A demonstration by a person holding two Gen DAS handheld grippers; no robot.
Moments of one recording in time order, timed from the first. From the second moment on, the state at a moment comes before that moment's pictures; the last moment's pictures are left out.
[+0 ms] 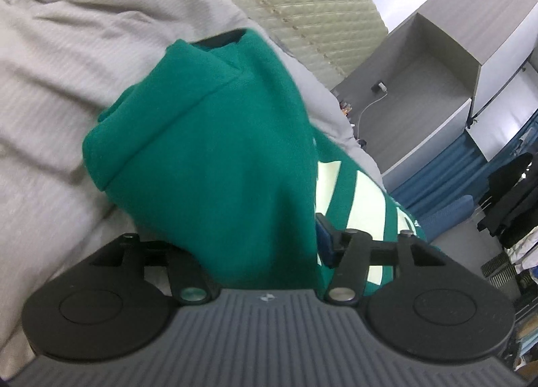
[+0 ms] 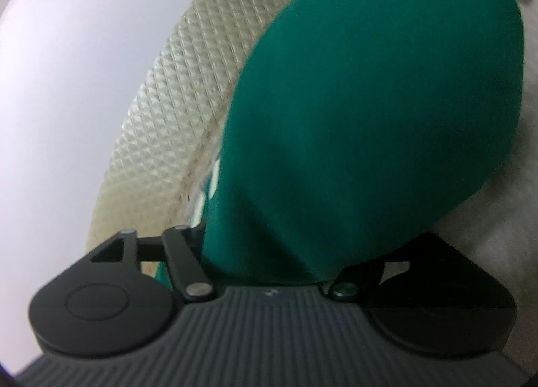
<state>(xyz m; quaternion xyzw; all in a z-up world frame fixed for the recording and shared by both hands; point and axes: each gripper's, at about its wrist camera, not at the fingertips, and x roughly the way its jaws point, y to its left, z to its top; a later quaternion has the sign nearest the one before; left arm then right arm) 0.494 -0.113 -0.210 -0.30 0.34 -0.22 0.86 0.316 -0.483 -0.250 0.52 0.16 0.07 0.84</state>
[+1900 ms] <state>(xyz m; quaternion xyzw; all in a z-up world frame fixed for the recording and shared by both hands) -0.010 -0.090 0.108 0.04 0.17 -0.19 0.96 -0.071 -0.298 0.013 0.12 0.11 0.01 0.99</state>
